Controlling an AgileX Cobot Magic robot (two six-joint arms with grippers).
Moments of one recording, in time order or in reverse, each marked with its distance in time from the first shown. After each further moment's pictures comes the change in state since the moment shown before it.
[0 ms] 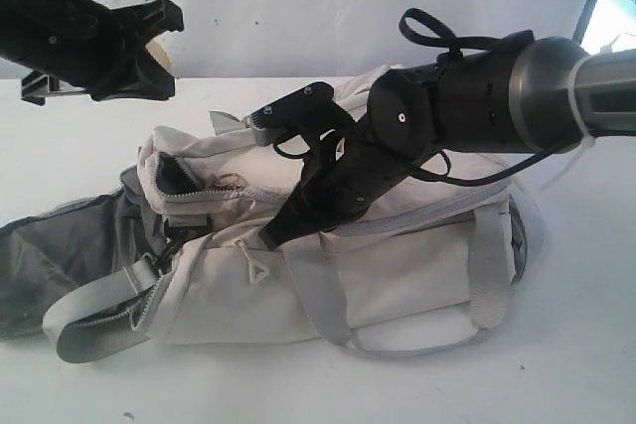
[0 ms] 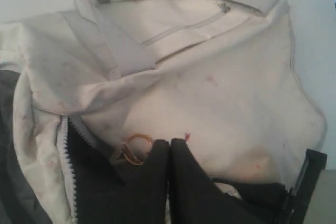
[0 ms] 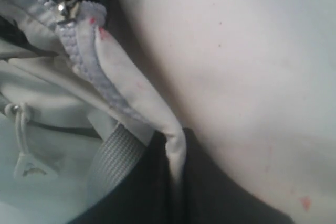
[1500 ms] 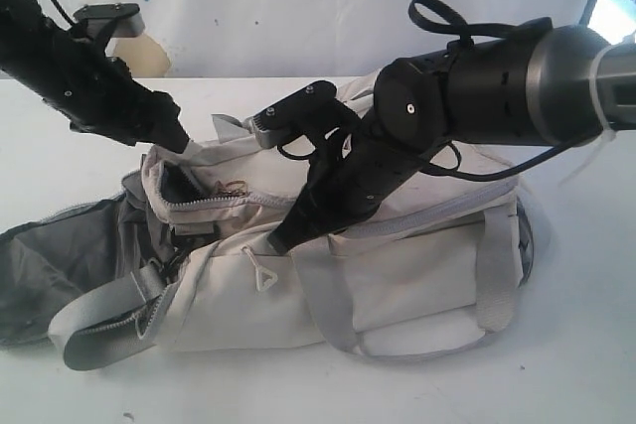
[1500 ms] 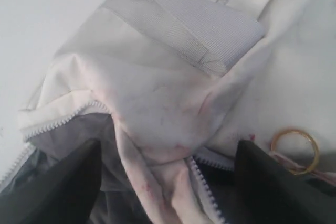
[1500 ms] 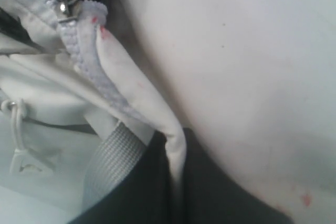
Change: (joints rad) left arm 0.079 0.268 -0.146 0.121 0.120 0.475; right arm 0.000 -0.033 0.000 -0.043 0.075 -0.014
